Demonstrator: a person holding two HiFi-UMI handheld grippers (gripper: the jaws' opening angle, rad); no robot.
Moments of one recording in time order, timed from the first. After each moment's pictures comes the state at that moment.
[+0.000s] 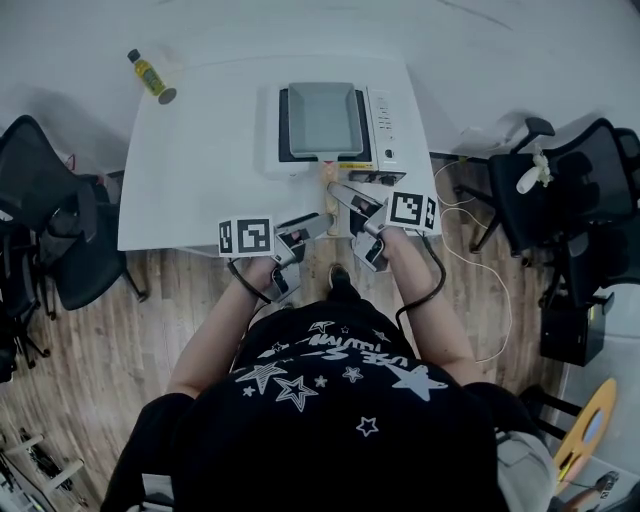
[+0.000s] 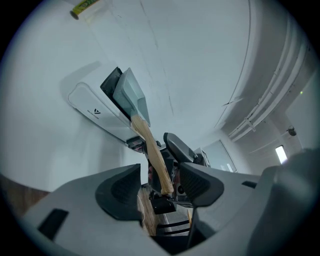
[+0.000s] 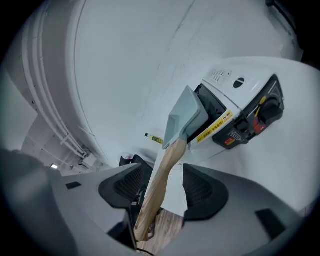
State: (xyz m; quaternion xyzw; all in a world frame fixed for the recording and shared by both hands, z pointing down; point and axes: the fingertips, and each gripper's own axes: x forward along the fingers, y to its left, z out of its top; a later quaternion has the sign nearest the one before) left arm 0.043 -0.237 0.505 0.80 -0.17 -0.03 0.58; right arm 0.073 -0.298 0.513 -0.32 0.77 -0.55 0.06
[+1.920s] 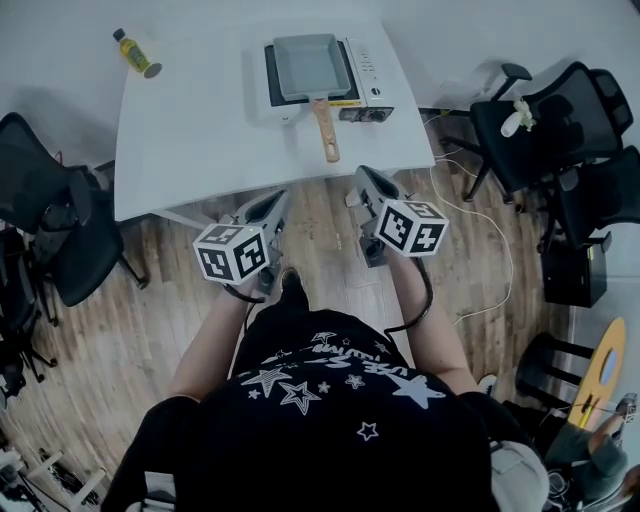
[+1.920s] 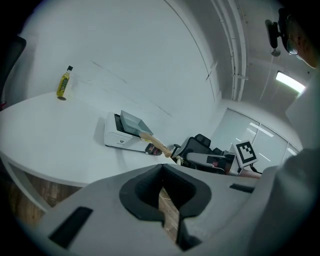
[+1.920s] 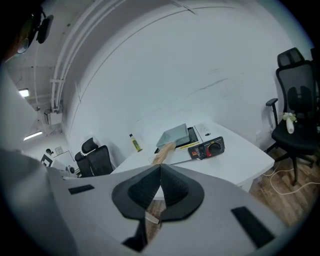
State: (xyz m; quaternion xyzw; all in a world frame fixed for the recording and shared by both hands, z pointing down) left arm -0.047 -0.145 0.492 0.88 -0.33 0.06 0.33; right arm 0.099 -0.165 0.482 -0.56 0.78 -0.29 -0.03
